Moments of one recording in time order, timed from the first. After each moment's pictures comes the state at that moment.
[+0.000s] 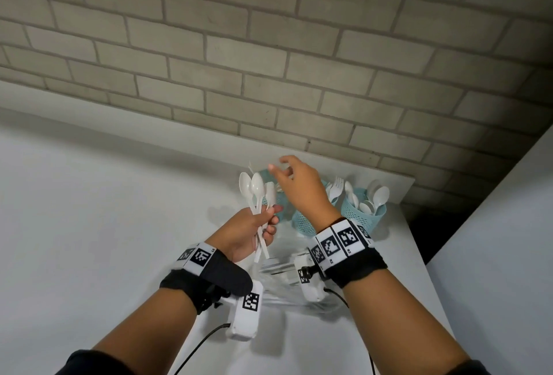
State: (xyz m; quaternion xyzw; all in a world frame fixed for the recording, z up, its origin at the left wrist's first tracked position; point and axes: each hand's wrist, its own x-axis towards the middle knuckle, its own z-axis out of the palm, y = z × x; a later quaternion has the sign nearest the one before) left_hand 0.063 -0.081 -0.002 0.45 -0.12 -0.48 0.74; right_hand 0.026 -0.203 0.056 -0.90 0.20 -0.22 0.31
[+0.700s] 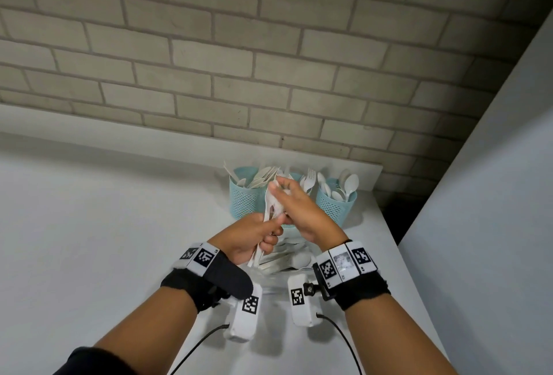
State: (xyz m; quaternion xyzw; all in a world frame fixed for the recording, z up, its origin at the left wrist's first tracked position) left_hand 0.024 -0.099 0.007 0.52 -0.26 -0.52 0.62; right_hand -0.035 -0.208 0.033 -0.74 0.24 -0.13 0.61
